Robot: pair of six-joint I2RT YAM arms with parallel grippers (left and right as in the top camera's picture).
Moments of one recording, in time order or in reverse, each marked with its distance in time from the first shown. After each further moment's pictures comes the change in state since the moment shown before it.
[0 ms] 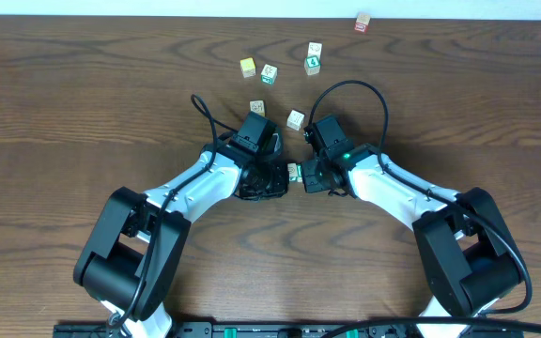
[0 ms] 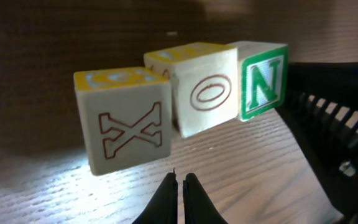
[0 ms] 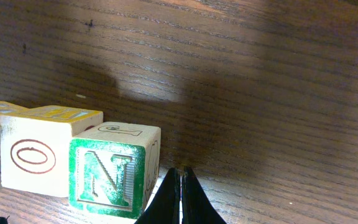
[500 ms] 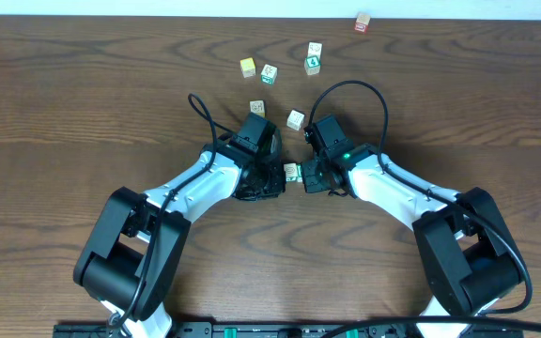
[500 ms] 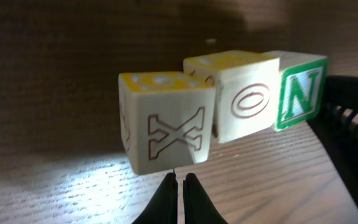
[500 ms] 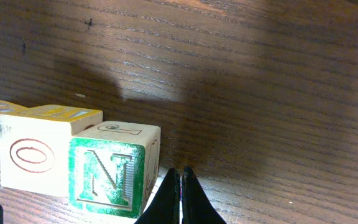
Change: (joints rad) left arm 0.000 0.000 0.000 -0.010 -0.076 -0.023; right arm 0.000 0.000 0.000 -0.002 0.000 0.000
